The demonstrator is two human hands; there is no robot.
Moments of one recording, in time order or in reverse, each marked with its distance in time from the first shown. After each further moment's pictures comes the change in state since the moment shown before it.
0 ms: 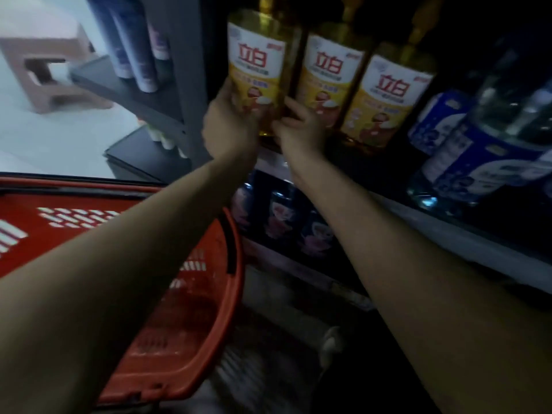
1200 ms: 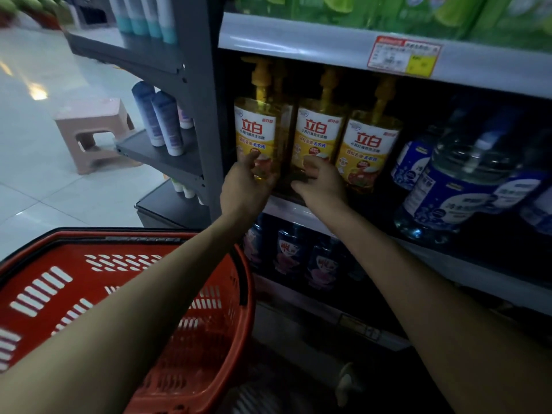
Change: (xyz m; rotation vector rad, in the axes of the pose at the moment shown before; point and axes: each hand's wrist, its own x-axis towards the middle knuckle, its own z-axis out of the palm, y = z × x) left_hand -0.034 0.025 -0.037 0.126 -0.253 0.131; right_hand -0.030 -0.025 -0.060 -0.332 -0.073 -0.135
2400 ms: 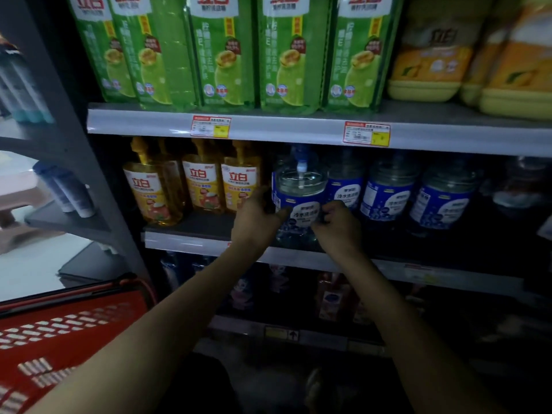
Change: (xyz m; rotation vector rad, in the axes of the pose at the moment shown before) left_hand -0.115 0.197 0.114 -0.164 -0.344 0.133; right_hand -0.093 0.061 -0.245 -0.257 0.341 0.146
